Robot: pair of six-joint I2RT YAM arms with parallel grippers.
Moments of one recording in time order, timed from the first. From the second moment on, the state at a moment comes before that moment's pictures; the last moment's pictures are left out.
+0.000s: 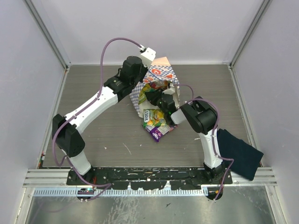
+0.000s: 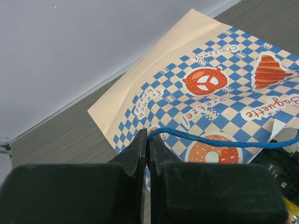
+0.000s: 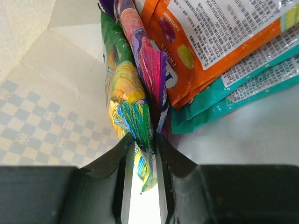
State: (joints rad) left arm -0.67 1.71 1.66 -0.25 -0.35 0.22; right arm 0.56 2.18 0.98 1.10 0.10 0.93
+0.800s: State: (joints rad) left arm -0.67 1.75 1.65 -0.27 -0.43 0.23; right arm 0.55 1.49 0.57 0.83 -0.06 0.91
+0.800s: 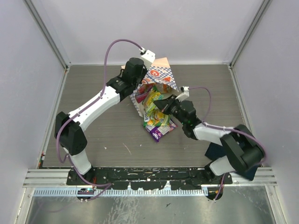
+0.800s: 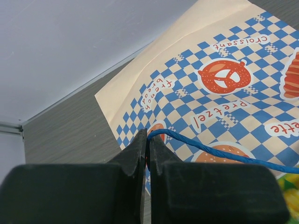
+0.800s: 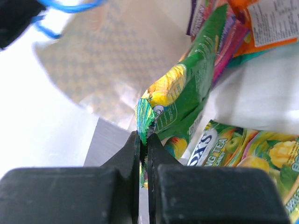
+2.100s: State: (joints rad) left arm -0.65 1.71 1.63 -0.32 -0.45 0.23; right arm 0.70 1.28 0.56 0.36 0.23 0.78
